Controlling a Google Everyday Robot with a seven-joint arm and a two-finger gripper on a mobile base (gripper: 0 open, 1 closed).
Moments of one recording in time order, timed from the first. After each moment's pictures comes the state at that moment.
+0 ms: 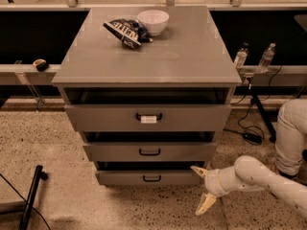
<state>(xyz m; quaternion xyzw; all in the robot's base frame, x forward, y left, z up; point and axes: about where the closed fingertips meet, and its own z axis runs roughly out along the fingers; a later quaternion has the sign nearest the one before) 0.497 -0.179 0.385 -0.66 0.66 0.19 0.30</state>
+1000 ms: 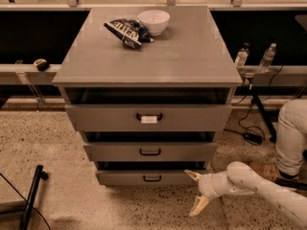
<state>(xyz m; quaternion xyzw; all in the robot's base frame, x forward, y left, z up) 0.507 -0.163 0.324 -0.67 0.63 0.21 0.32</state>
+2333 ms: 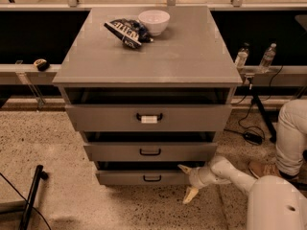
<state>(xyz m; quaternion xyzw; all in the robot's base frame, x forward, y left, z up) 0.595 -0.157 0.208 -0.70 0.62 0.17 0.30</state>
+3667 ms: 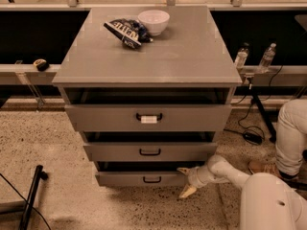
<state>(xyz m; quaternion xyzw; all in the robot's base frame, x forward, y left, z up) 0.605 -0.157 0.195 -0.69 0.65 0.17 0.28</state>
